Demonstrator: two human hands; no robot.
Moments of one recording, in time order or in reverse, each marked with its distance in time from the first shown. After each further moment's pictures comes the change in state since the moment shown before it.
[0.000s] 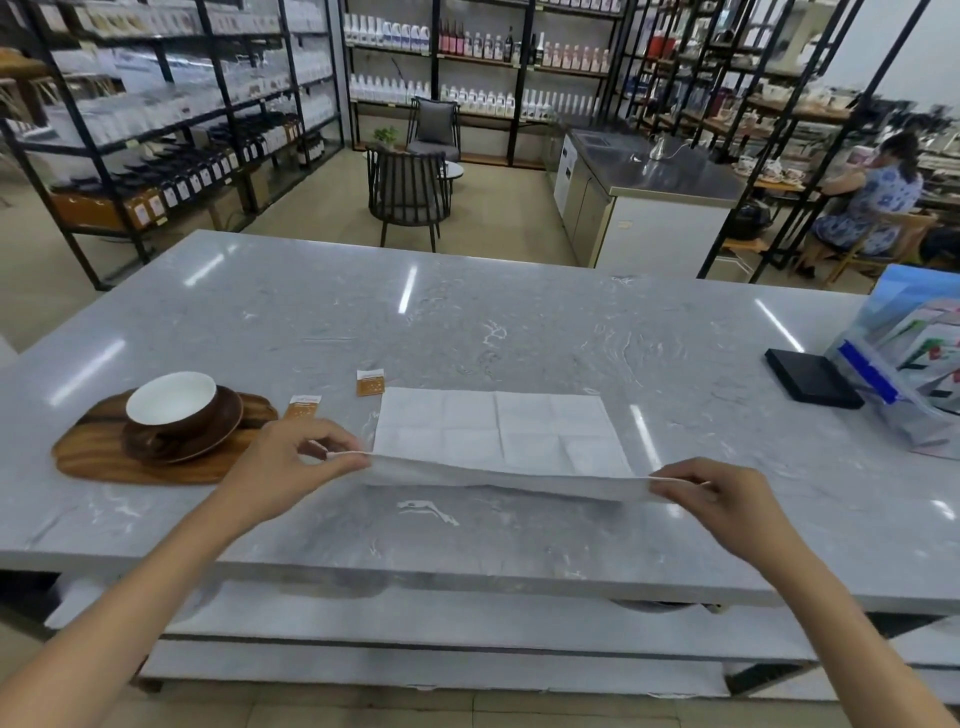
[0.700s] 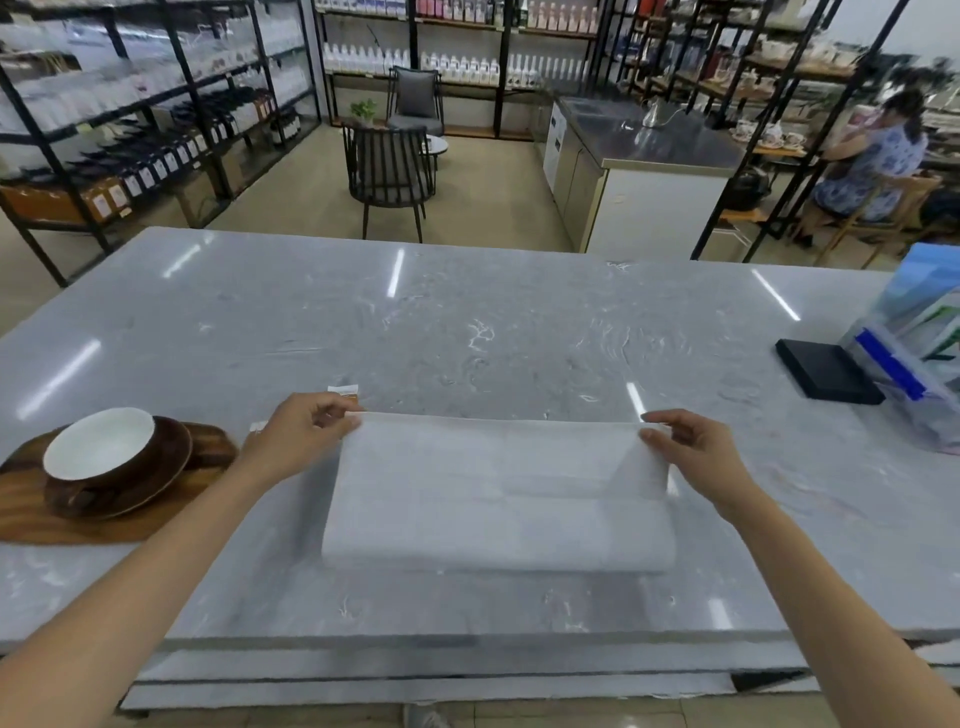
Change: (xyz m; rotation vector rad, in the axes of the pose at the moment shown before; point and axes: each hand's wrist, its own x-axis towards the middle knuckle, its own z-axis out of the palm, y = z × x) left_hand 0.134 -0.072 0.040 -0.034 -0.012 -0.185; right_hand 0.130 0.089 0.041 0.306 0.097 0.239
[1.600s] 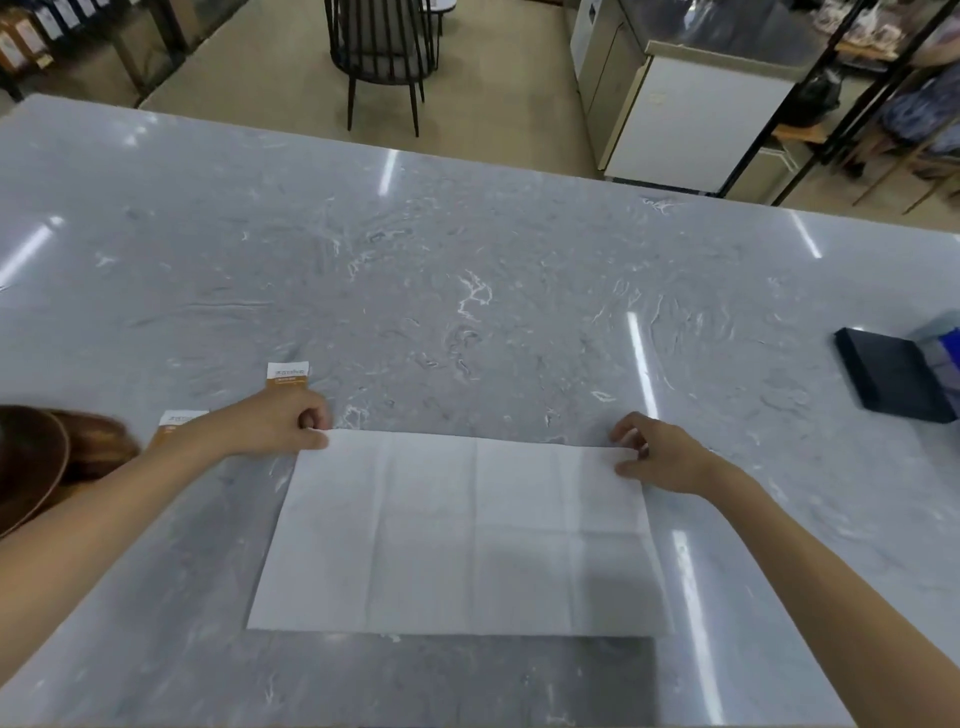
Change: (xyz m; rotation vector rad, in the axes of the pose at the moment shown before) left_hand 0.111 -0.061 0.029 0.509 -0.597 -0.085; right_hand 0.119 0.033 0.047 -0.611 -0.612 0.188
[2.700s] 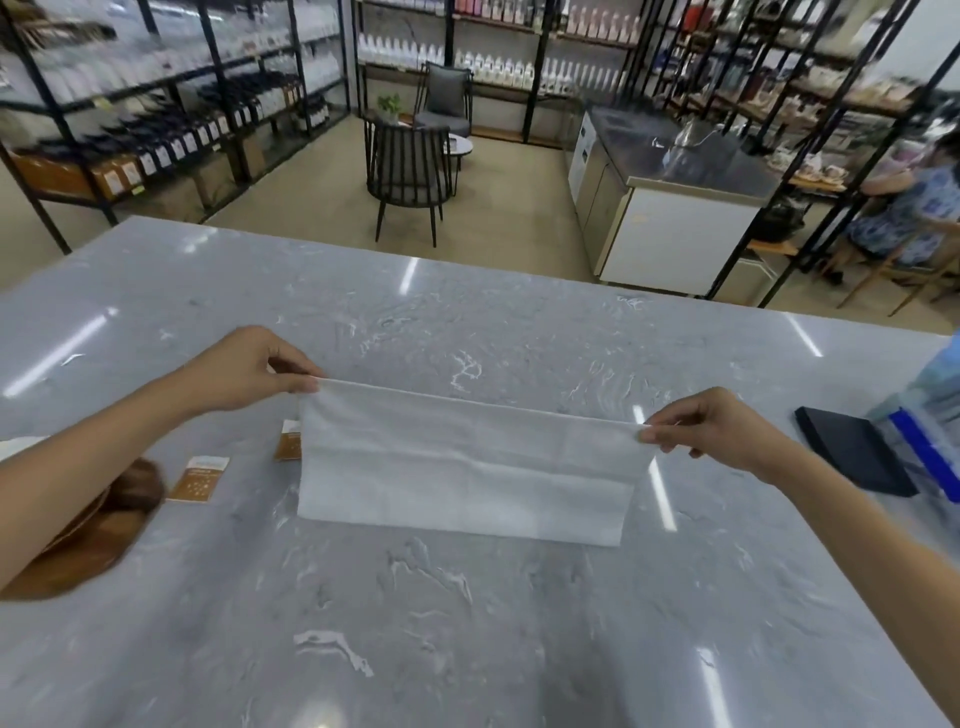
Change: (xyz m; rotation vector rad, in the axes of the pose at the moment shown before) left_hand -0.061 0.065 -0.111 -0.113 0.483 0.059; right_hand -0.070 -0.018 -0.136 0.308 0.164 -0.242
